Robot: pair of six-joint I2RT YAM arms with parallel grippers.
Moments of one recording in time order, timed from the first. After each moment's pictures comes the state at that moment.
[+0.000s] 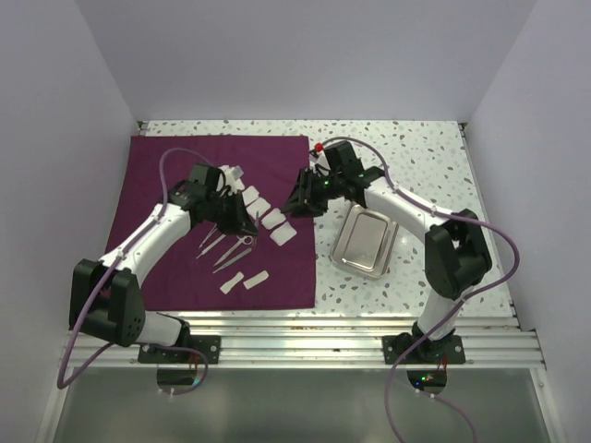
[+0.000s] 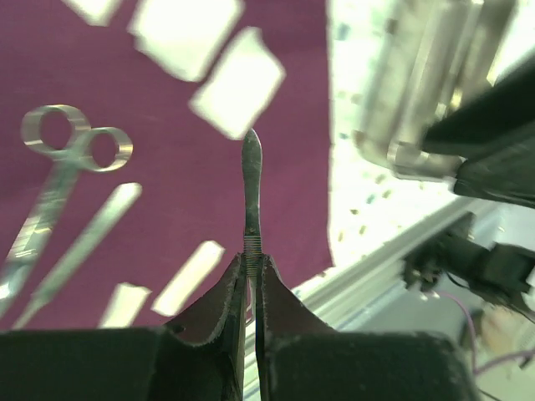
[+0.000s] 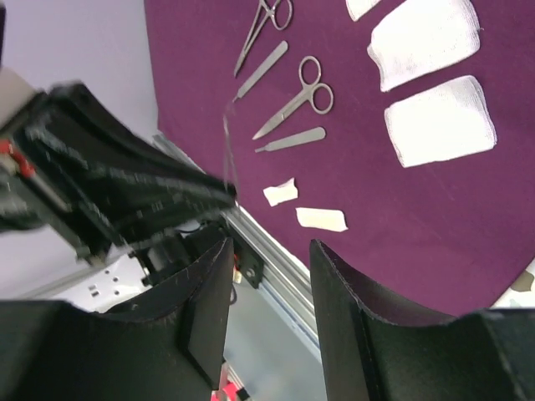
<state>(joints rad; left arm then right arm) -0.25 1.40 1.02 -0.62 0.46 -0.44 0.54 1.78 1.37 -0.40 -0.60 0.79</state>
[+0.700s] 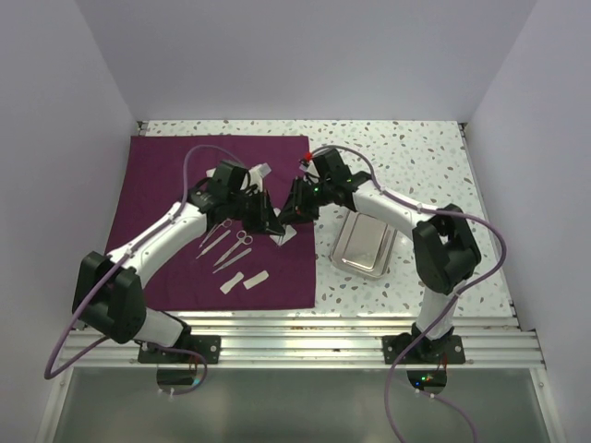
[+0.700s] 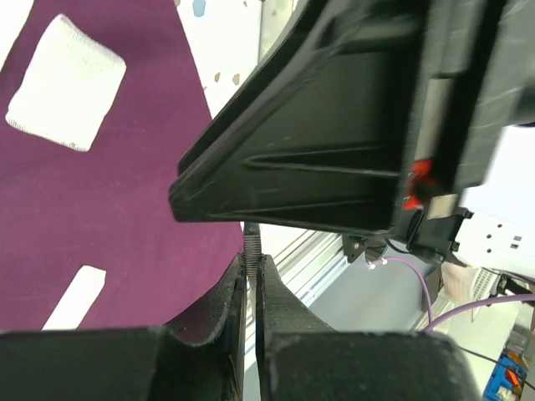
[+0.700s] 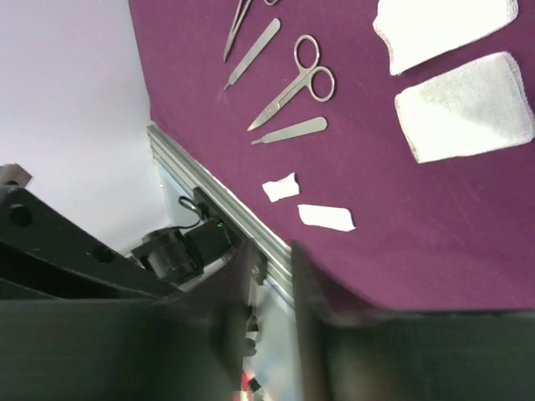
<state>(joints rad) -0.46 1.43 1.07 -0.52 0.54 -0.60 0.60 1.84 1.38 -0.37 -0.59 0.85</state>
